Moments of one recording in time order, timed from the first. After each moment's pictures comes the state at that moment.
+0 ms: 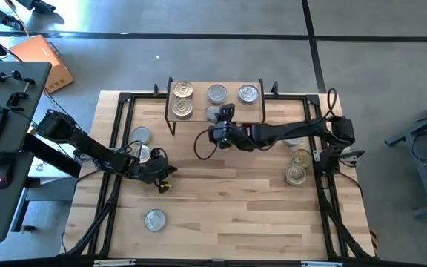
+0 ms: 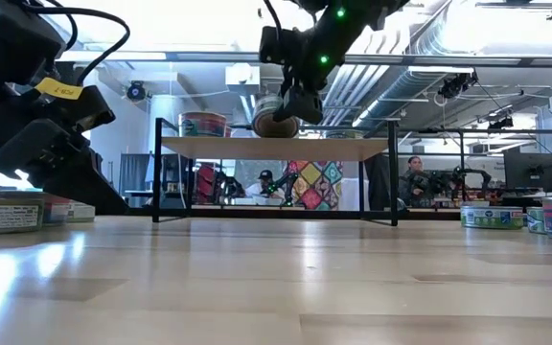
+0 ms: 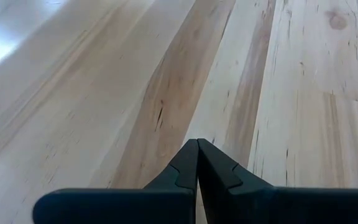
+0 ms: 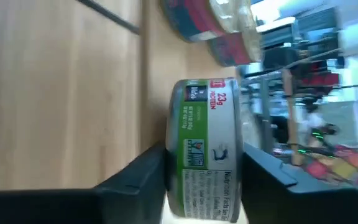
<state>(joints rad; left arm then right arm) -0.38 1.27 0.17 0.34 -0.54 -0.49 -0.05 1.82 1.36 -0.23 0.77 -0.68</state>
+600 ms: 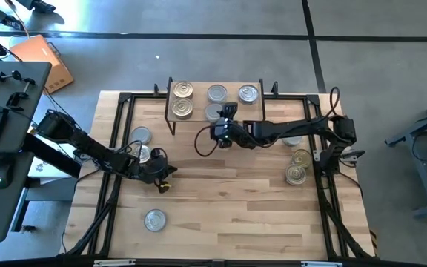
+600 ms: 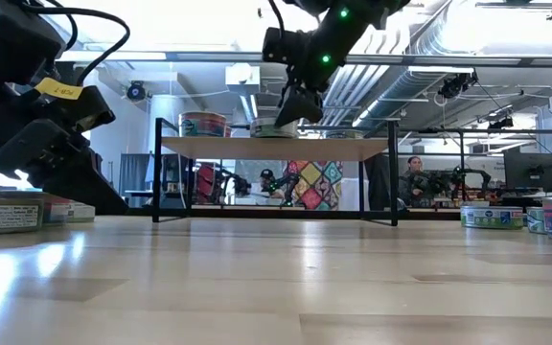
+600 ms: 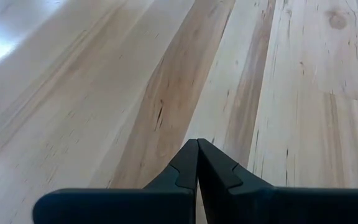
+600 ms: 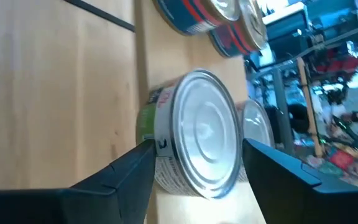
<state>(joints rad) -0.38 1.27 0.17 0.33 -0.54 -0.49 -0.07 1.80 1.36 -0.27 0.74 -0.58</state>
